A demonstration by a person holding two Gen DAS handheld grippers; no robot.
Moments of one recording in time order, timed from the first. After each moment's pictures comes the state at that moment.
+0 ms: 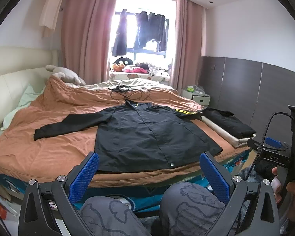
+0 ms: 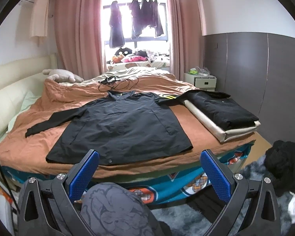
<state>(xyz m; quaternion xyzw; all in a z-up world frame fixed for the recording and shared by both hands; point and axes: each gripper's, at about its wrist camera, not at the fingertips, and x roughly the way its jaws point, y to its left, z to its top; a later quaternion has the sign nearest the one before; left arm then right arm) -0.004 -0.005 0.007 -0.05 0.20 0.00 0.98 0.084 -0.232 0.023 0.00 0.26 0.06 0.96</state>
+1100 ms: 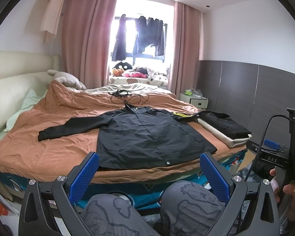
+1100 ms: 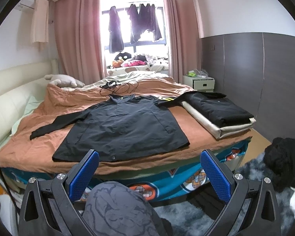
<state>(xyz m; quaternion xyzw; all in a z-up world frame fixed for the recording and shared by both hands) -0.041 -0.002 0.016 -0.05 0.18 -0.01 0.98 0.047 -0.245 0.027 0.01 0.24 0.06 0.97</state>
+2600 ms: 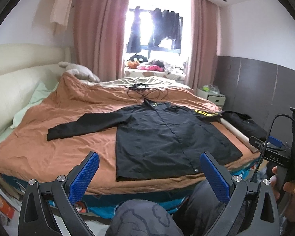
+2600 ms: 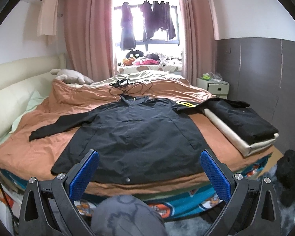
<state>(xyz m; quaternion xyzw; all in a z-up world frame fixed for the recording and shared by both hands) 0.028 0.061 0.005 -0.05 0.20 0.05 0.98 0.146 -0.169 0.014 -0.01 0.24 0.10 0.96</state>
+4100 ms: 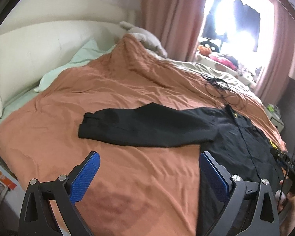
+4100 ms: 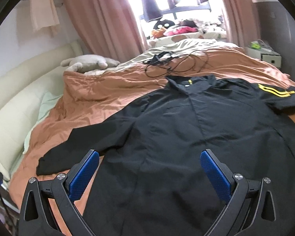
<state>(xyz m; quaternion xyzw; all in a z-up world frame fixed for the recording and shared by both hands) 0.232 0.327 -0.046 -0.19 0.28 0.24 0.91 0.471 0.058 -0.071 0.06 0.34 0.22 0.91</state>
